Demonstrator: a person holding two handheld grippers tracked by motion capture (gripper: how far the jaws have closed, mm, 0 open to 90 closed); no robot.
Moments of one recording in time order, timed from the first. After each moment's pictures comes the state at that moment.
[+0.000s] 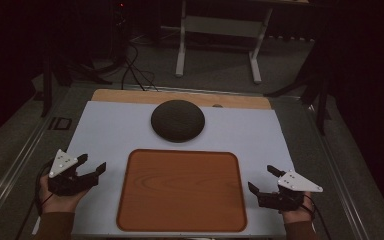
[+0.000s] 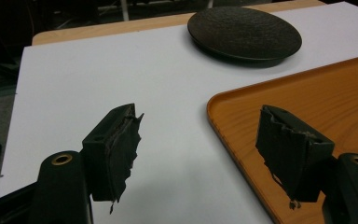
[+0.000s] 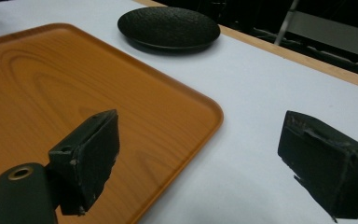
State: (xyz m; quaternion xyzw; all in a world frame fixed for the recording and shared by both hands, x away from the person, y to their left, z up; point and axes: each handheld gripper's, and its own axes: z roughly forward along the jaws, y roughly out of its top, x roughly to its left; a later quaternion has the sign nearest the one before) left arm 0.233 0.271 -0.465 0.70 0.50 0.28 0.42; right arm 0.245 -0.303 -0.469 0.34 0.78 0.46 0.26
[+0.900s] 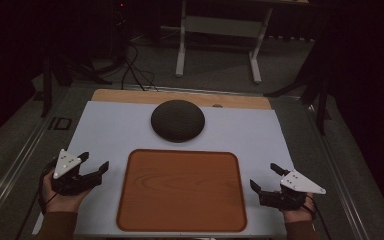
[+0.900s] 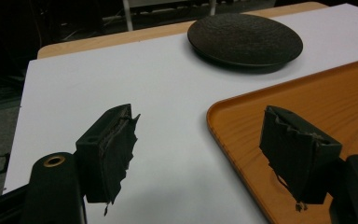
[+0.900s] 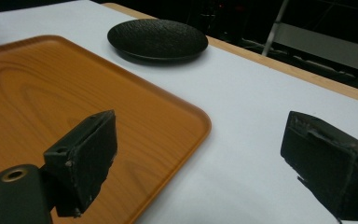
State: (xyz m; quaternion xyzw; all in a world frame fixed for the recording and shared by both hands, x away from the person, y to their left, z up) left arm 0.234 0.264 -0.465 0.70 0.49 0.30 0.43; right arm 0.245 -0.306 -0.468 0.34 0.76 0.47 0.28
